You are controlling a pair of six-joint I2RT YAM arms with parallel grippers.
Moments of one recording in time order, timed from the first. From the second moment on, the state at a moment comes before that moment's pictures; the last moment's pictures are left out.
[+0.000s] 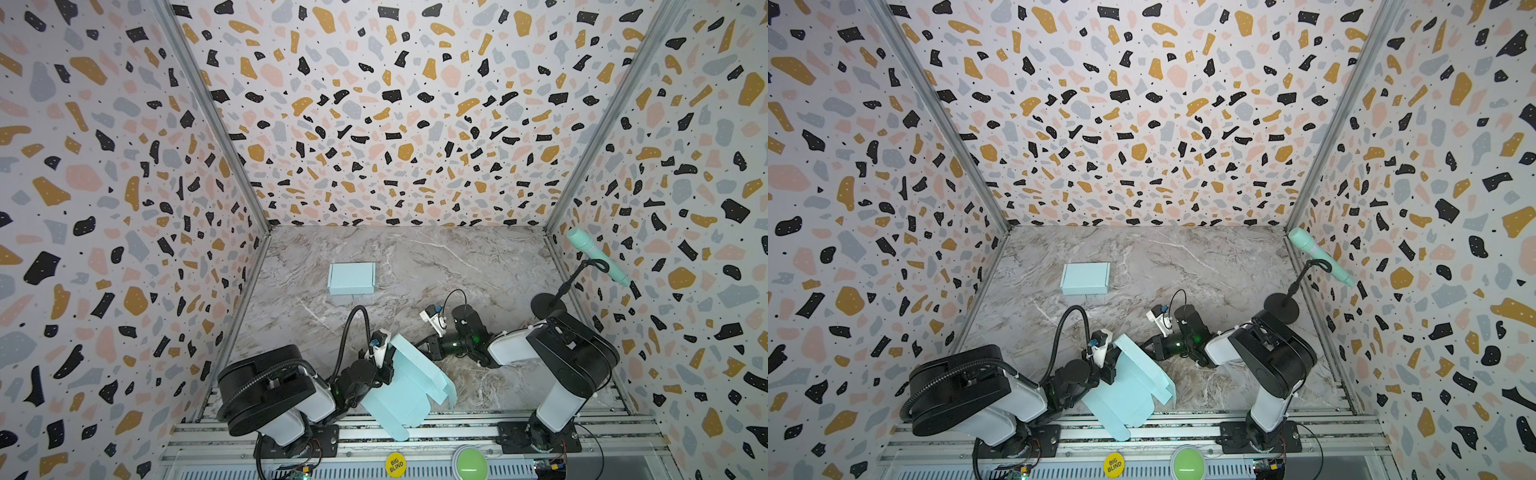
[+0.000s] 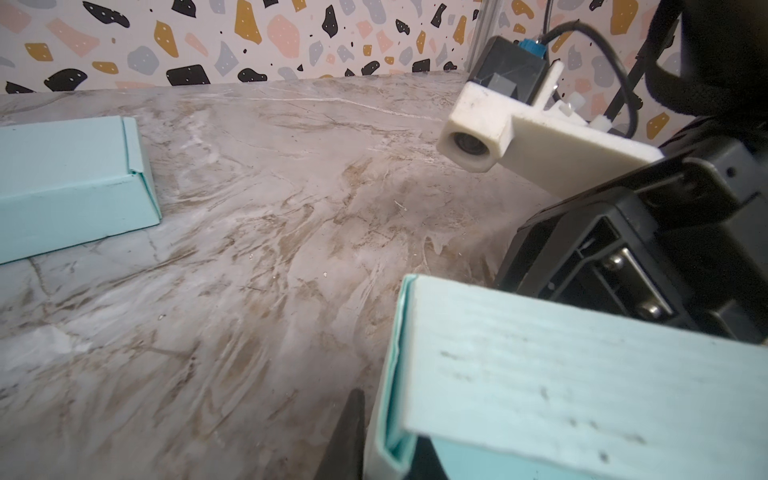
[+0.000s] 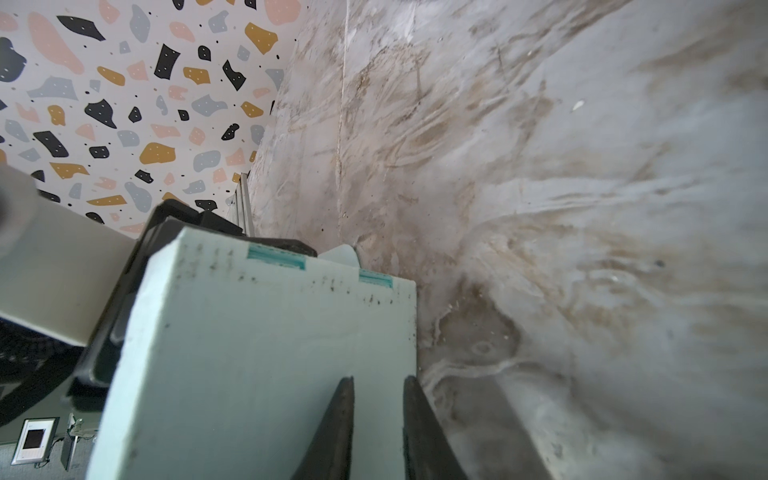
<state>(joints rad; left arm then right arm) -1.03 1.54 0.08 1.14 -0.38 -0.26 0.68 1.70 0.52 0.57 -0.76 0.53</state>
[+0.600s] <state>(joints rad) -1.03 1.26 0.09 0.83 -0.53 -0.35 0.66 0.88 0.62 -0.11 -0.32 0.34</state>
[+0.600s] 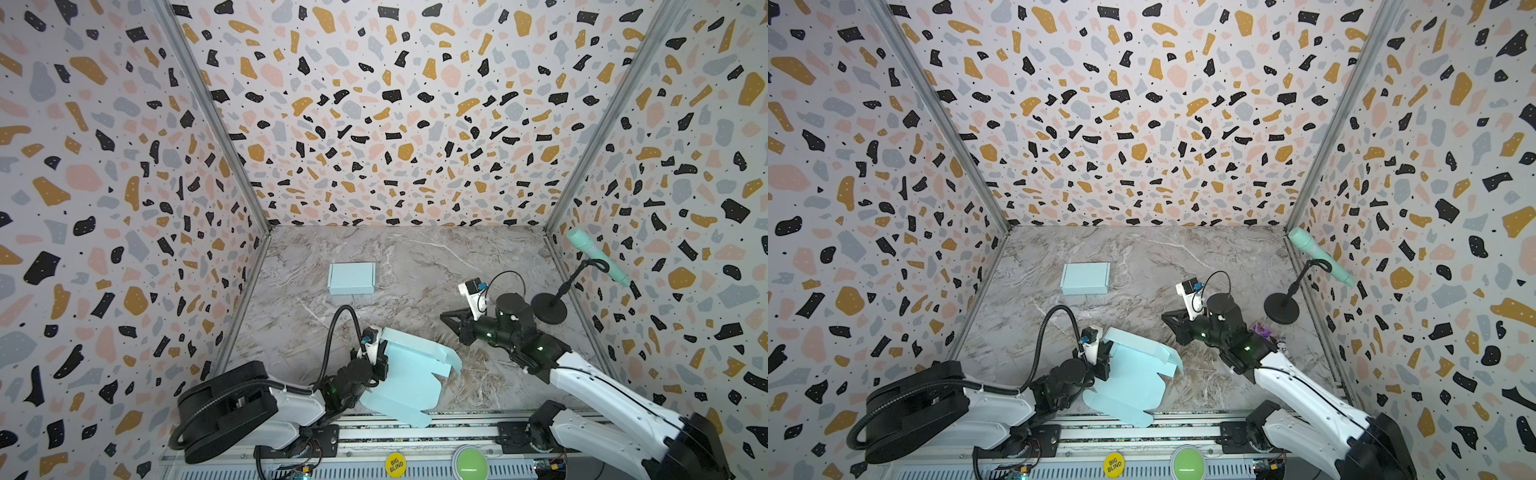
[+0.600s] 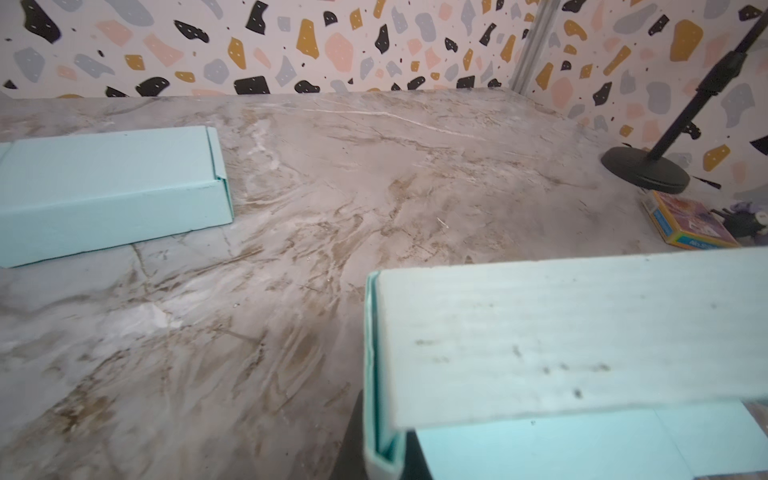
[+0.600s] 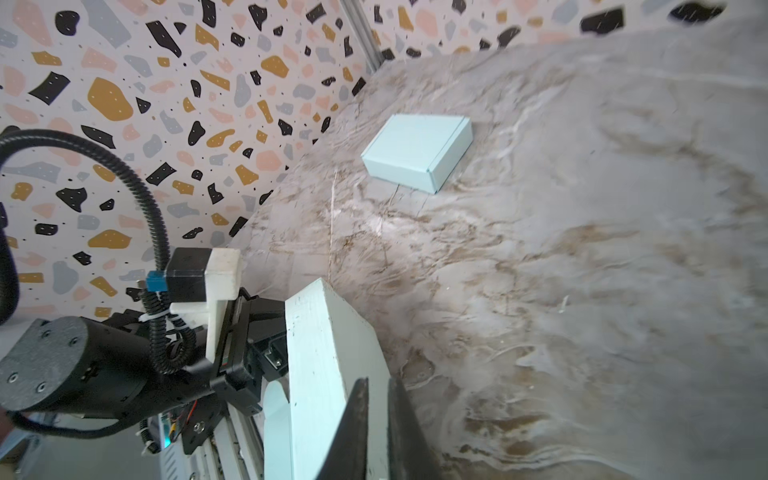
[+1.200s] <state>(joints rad) -1.03 0.91 0.25 0.29 -0.64 -0.51 1.08 0.91 0.67 -0.33 0.15 0.37</state>
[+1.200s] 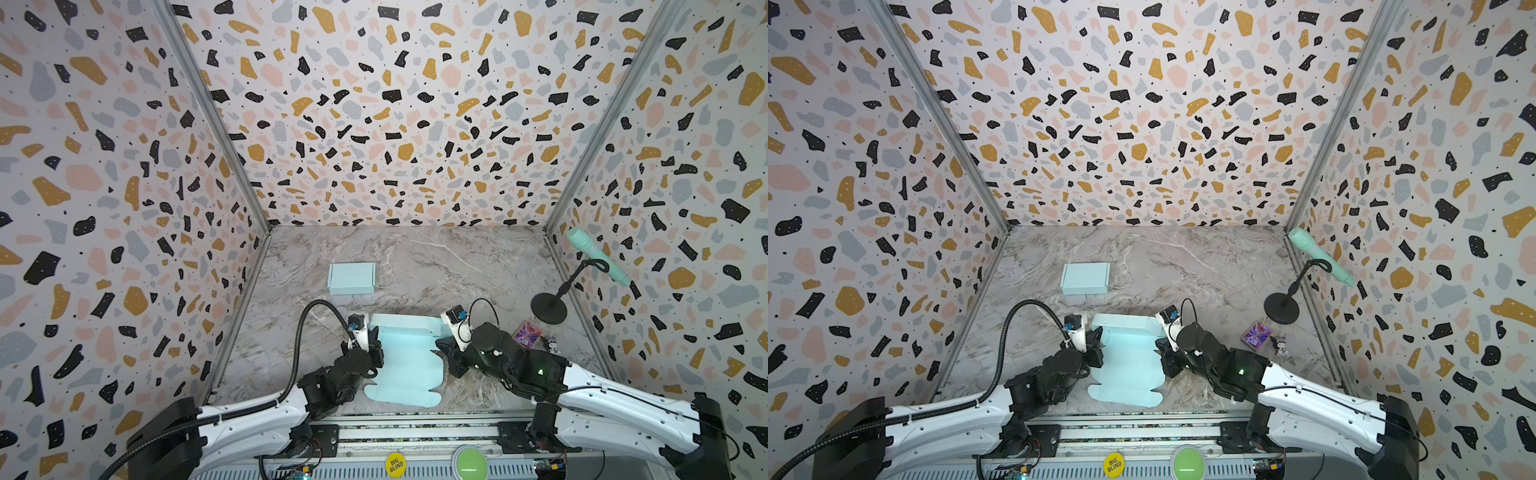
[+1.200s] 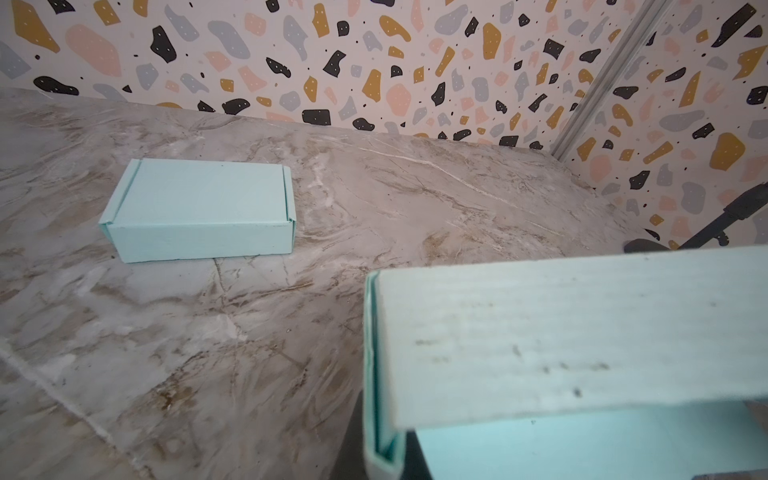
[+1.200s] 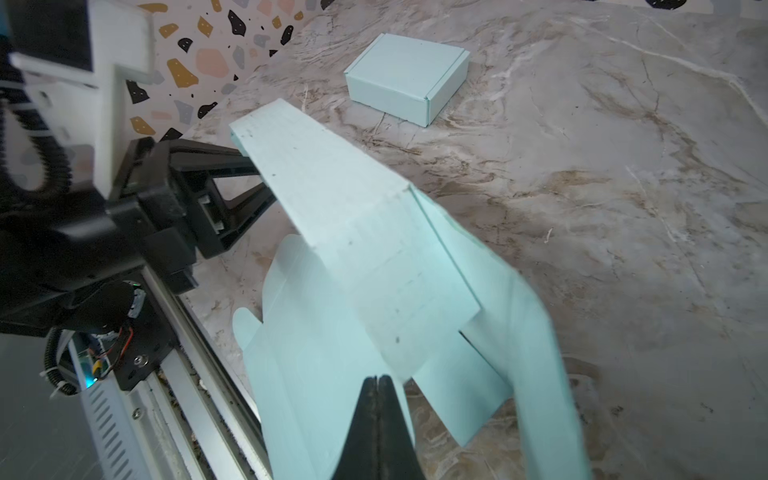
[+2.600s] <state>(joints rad) -1.03 0.83 0.26 0.21 -0.65 -0.53 1.07 1.01 0.67 -0.03 0.08 0.32</state>
